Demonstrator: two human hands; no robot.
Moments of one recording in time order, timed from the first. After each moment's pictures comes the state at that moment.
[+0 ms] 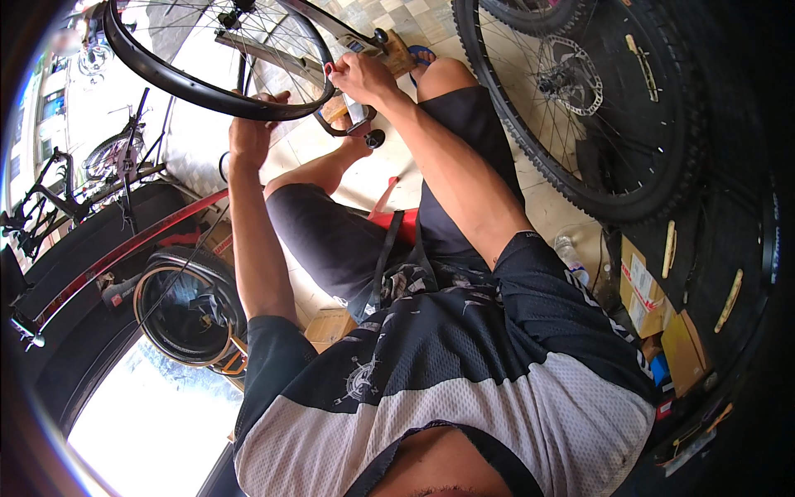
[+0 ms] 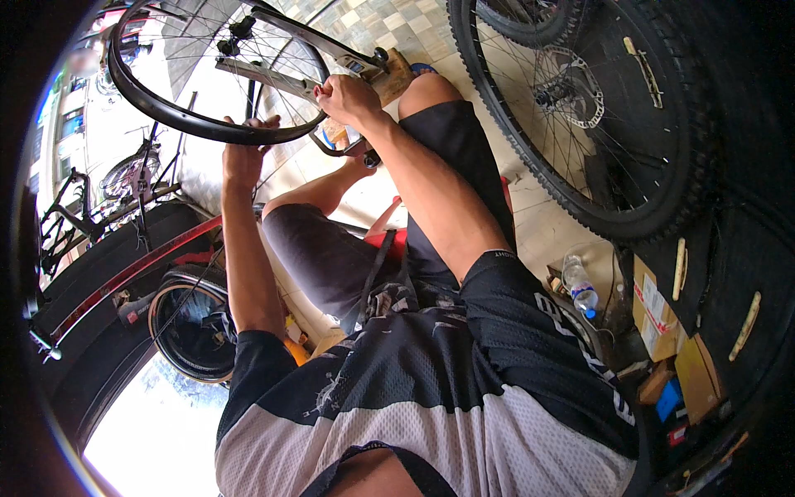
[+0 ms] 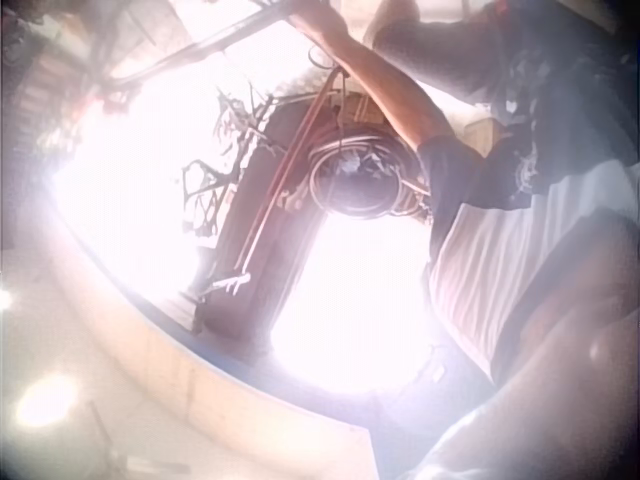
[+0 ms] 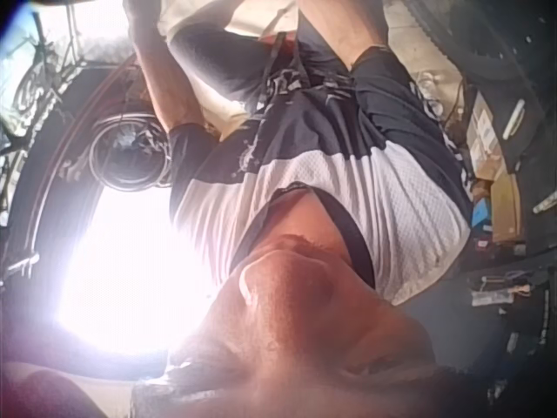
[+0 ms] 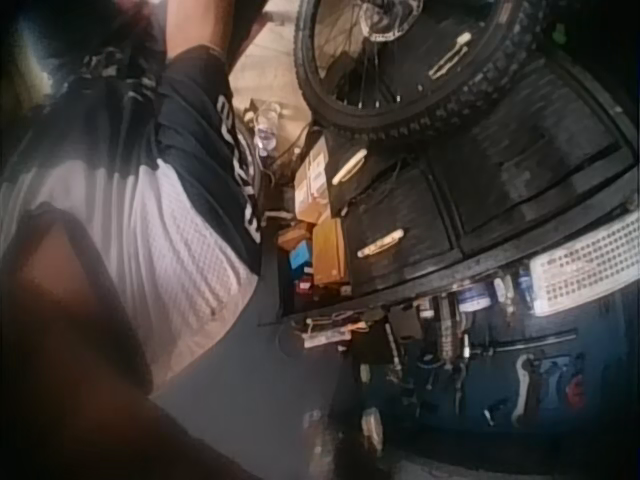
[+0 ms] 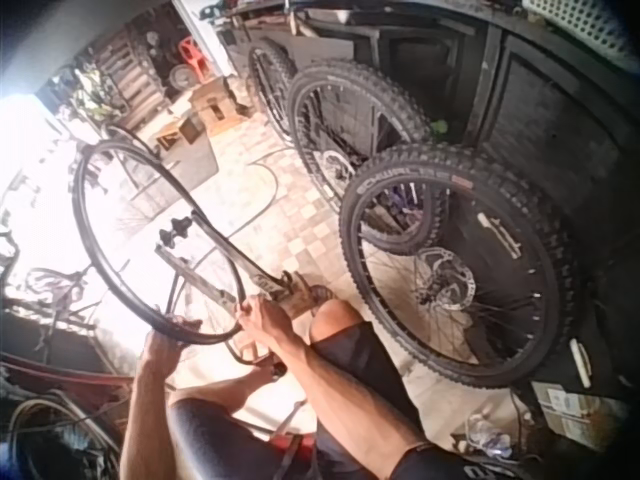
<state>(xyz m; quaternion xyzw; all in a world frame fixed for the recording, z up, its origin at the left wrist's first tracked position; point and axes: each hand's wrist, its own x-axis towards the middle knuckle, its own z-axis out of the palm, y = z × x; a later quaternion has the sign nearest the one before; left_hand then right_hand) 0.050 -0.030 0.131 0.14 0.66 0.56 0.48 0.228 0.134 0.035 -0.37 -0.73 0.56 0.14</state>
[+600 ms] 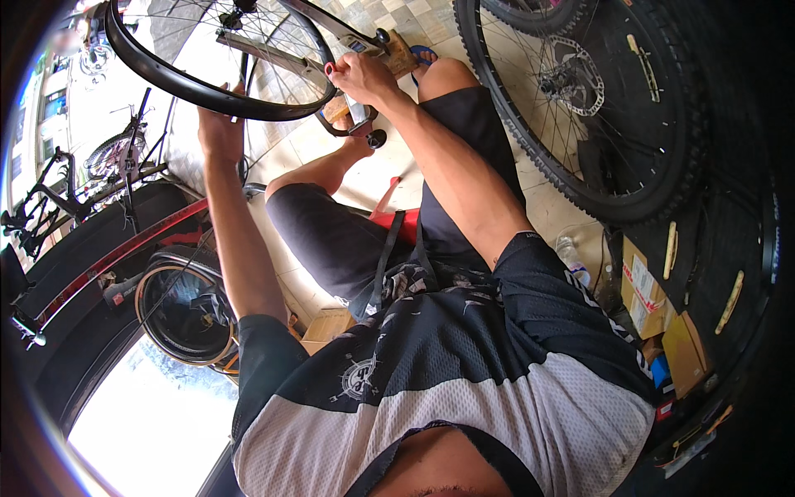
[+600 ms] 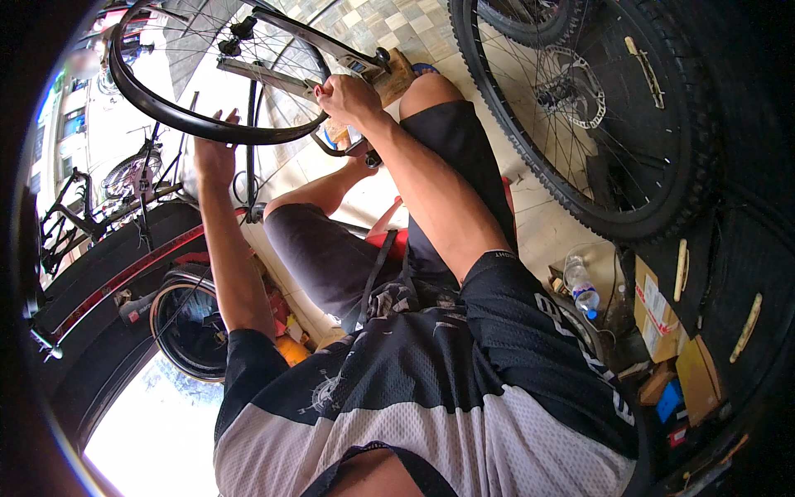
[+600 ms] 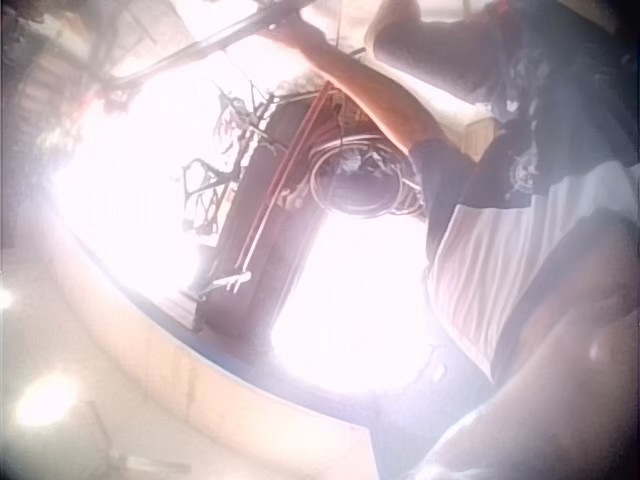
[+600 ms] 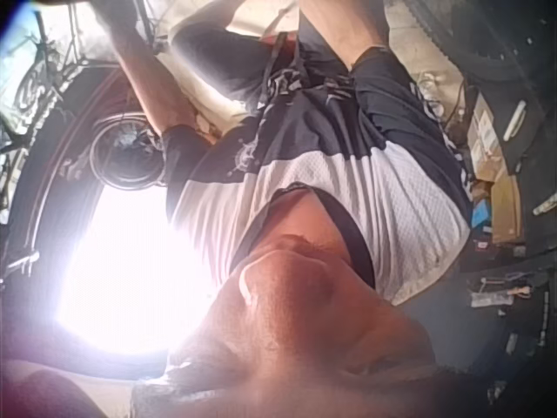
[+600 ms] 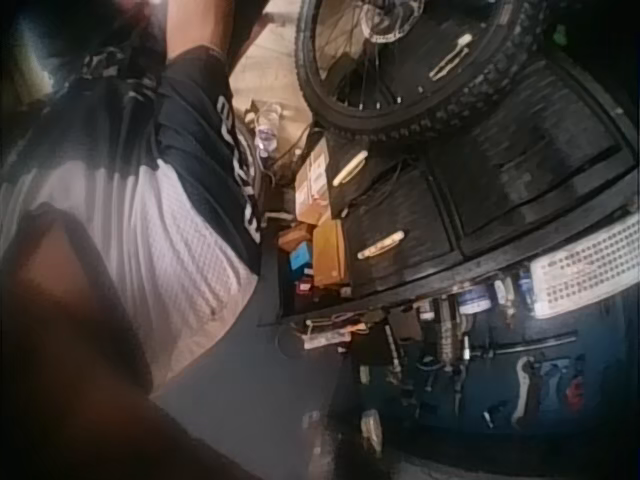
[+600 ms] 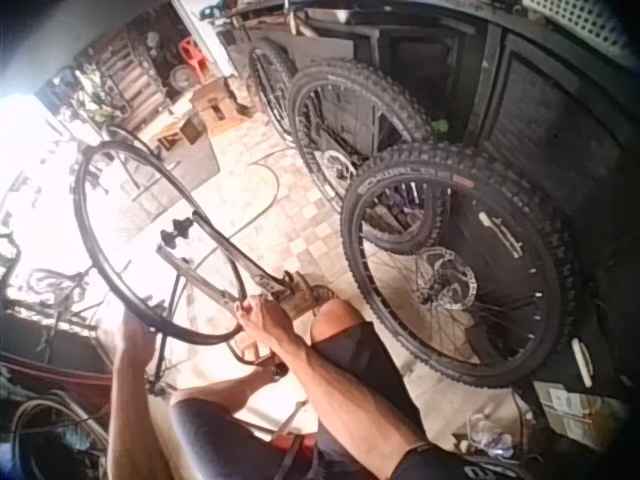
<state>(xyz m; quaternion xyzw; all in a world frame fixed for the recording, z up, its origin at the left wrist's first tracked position) 0.032 -0.013 0.177 0.09 0.73 0.59 0.33 0.227 0.134 0.034 -0.36 -0.73 0.57 0.15</state>
